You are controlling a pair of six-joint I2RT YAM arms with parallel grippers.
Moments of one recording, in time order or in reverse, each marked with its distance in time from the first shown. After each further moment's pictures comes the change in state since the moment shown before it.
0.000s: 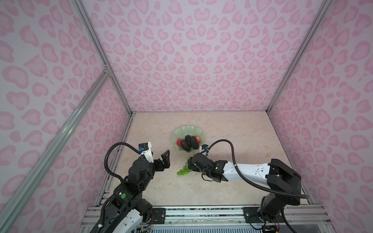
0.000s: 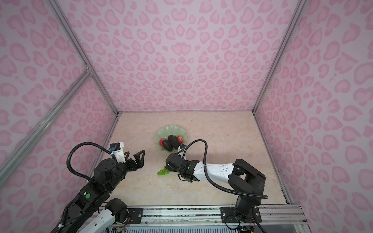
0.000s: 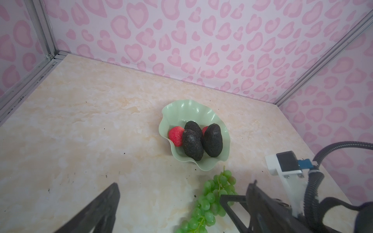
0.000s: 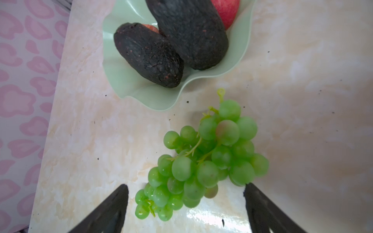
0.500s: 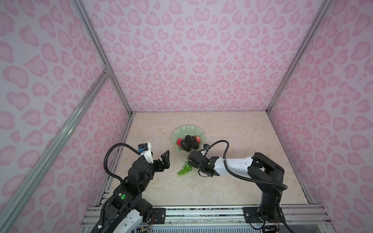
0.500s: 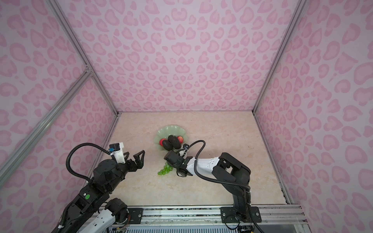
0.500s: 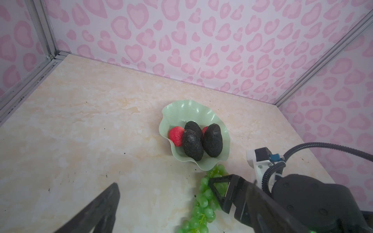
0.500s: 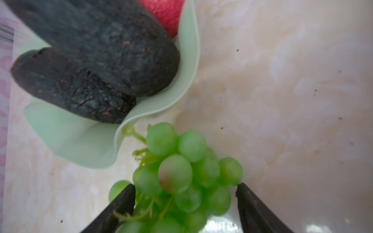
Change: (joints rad) left arm 0.000 -0.013 -0.008 -0.001 -0.002 0.000; right arm -0.055 0.185 0.095 -0.016 0.043 0.137
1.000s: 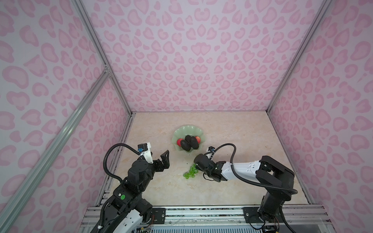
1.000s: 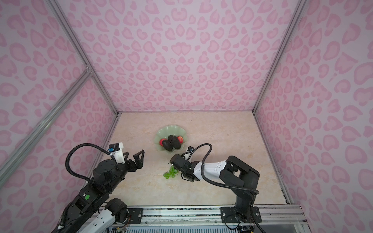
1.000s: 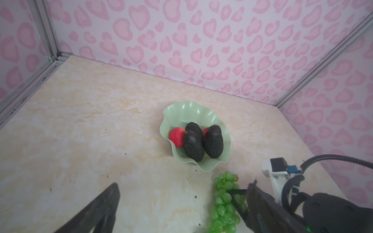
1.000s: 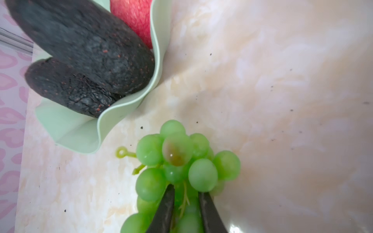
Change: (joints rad) left arm 0.000 -0.002 0.000 0.001 -0.006 0.000; right arm 0.004 -0.166 -0.212 0.135 0.033 -0.016
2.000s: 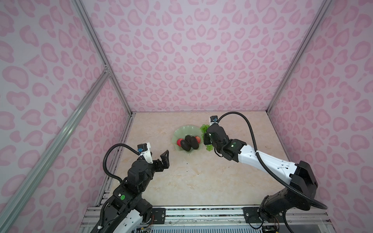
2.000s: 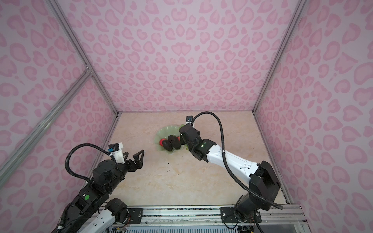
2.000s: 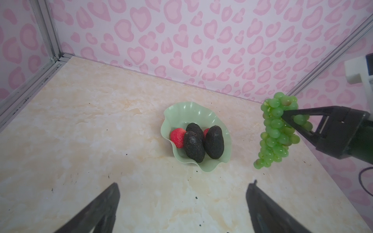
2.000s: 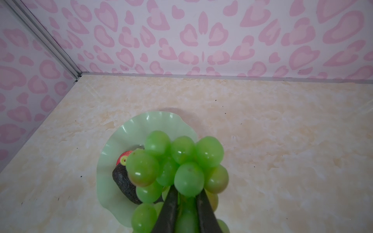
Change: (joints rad) left arm 0.000 -0.003 0.000 0.000 -0.006 0.000; right arm -0.219 -0.151 0.379 -0.217 0.027 -0.822
